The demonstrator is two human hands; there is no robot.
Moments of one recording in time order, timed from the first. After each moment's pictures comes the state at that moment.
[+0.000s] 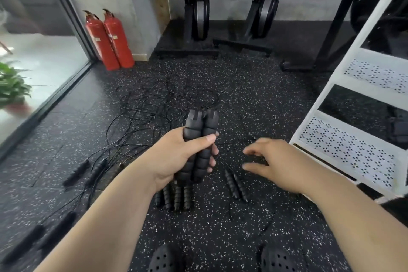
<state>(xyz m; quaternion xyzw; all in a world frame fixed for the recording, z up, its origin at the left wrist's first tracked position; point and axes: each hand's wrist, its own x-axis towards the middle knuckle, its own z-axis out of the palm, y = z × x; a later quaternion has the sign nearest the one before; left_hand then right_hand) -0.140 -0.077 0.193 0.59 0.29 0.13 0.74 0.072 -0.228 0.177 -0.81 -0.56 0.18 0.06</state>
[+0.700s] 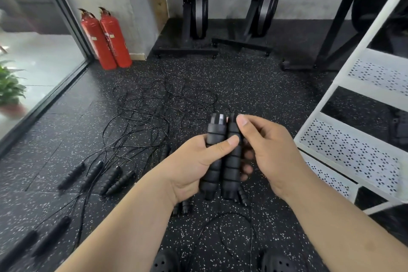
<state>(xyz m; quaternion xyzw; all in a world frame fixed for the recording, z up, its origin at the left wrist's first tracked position) -0.108 -0.095 0.186 0.50 0.19 0.08 0.84 0.027 -0.203 0.205 -0.63 -0.33 0.34 0.61</state>
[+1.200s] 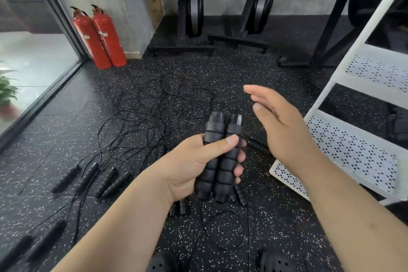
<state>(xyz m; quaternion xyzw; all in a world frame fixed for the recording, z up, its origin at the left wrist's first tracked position) -0.096 -0.089 0.187 0.48 0.16 0.04 0.86 0.086 -0.196 0.200 -0.73 -0.44 0.15 0.50</state>
